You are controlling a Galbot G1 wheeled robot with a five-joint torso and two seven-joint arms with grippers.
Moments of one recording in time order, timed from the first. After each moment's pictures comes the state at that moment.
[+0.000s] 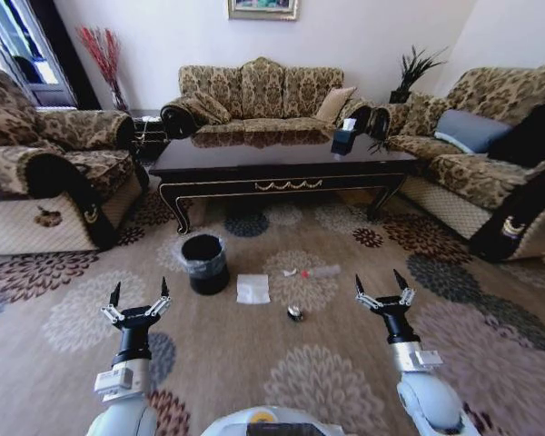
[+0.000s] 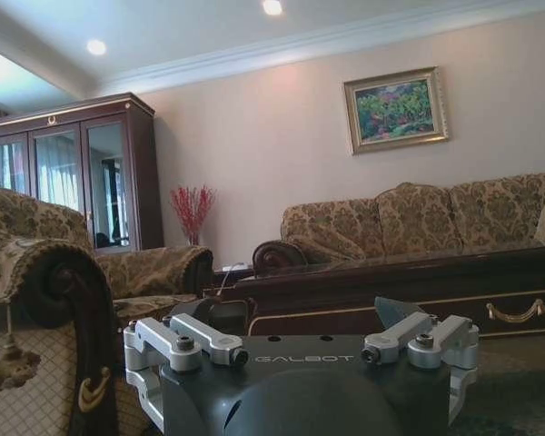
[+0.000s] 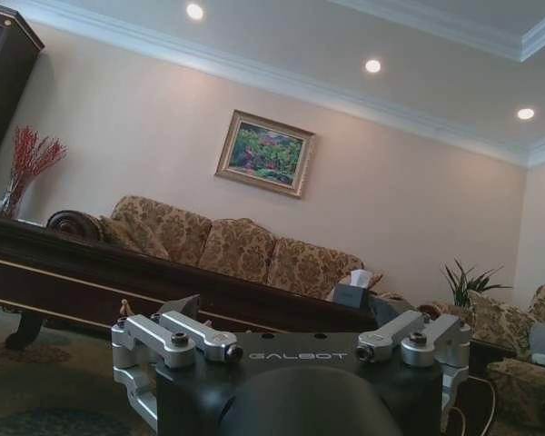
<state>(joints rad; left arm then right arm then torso) 1.80 -1.51 -0.68 -2.32 0.00 -0.17 -0.18 -1.65 1.19 0.71 2.01 0.16 0.42 0.06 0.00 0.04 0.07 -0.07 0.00</state>
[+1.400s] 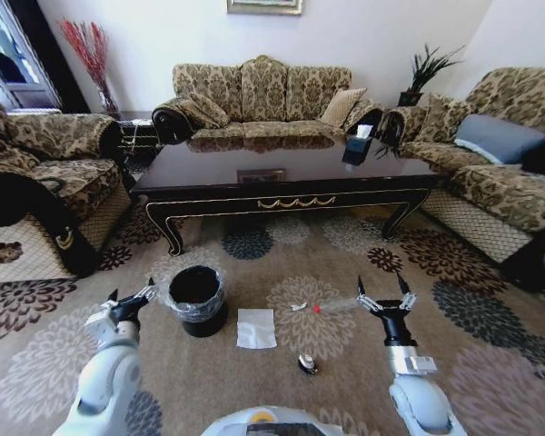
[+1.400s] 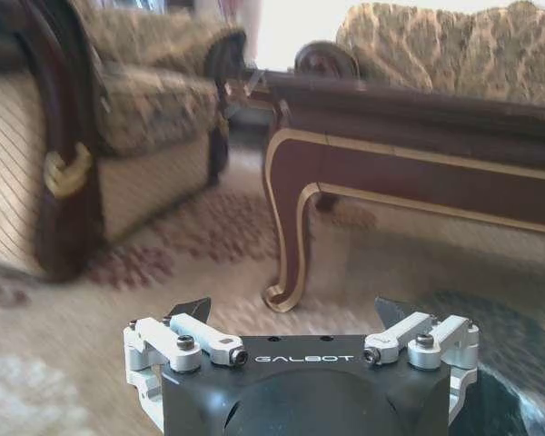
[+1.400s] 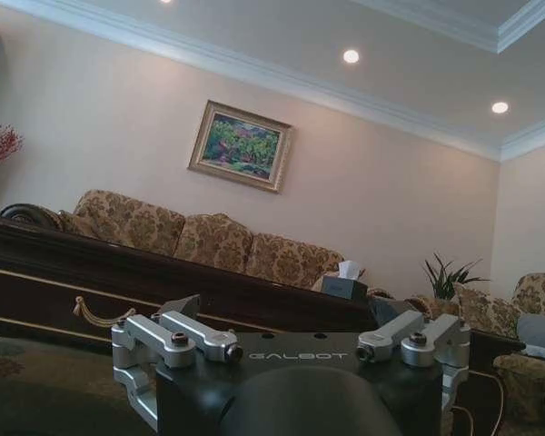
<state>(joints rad) 1.42 -1.24 -0.68 -2.08 -0.63 0.40 -0.44 -1.63 1.23 0.68 1.93 0.12 0.49 0.13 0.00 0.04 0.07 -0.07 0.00</state>
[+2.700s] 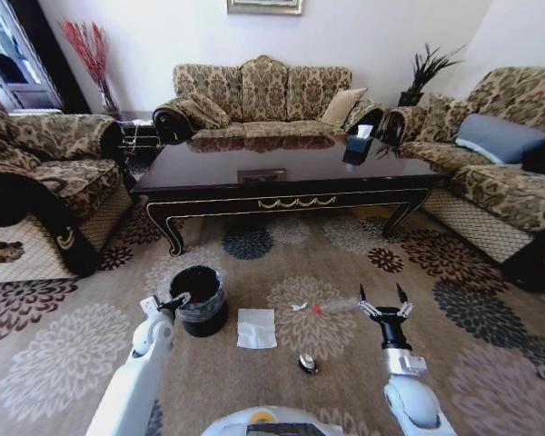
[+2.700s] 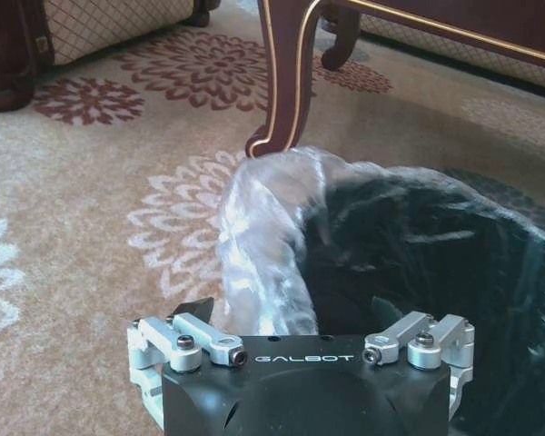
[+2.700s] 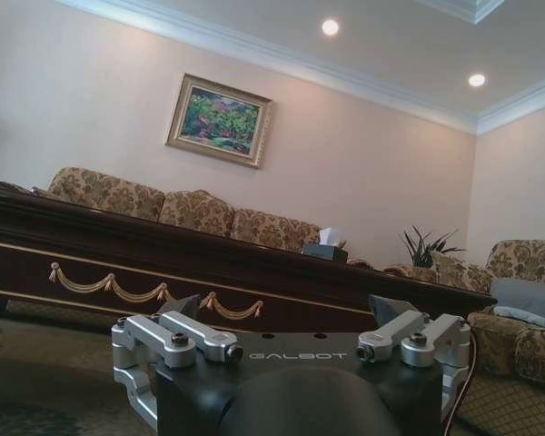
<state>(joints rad) 1.17 -1.27 -0.55 -1.68 -0.75 0.50 -0.46 -1.58 1.25 0.67 1.81 0.13 0.51 0.14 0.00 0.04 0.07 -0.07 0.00</state>
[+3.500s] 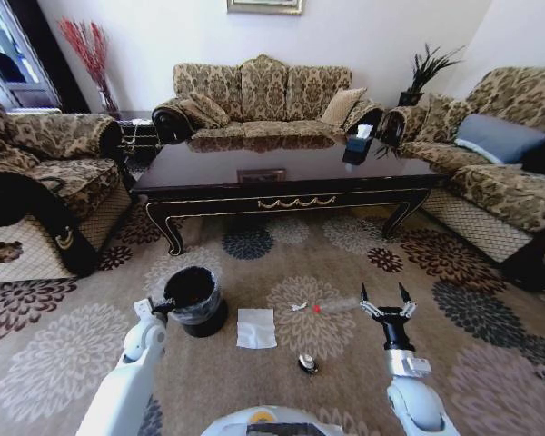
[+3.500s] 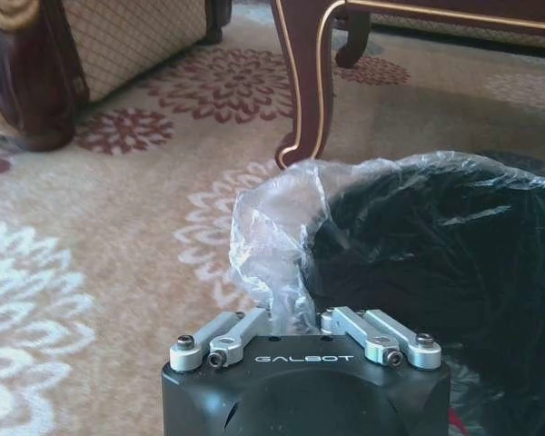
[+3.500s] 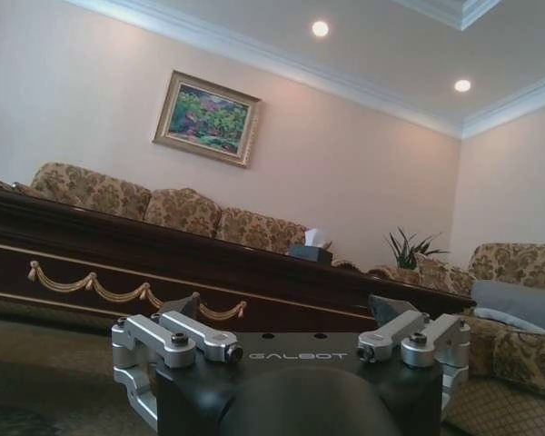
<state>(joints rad) 1.26 -1.21 -0.59 -1.78 -0.69 0.54 -0.48 -1.59 1.24 0.68 1.82 0.13 0.50 0.18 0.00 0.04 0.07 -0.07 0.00</state>
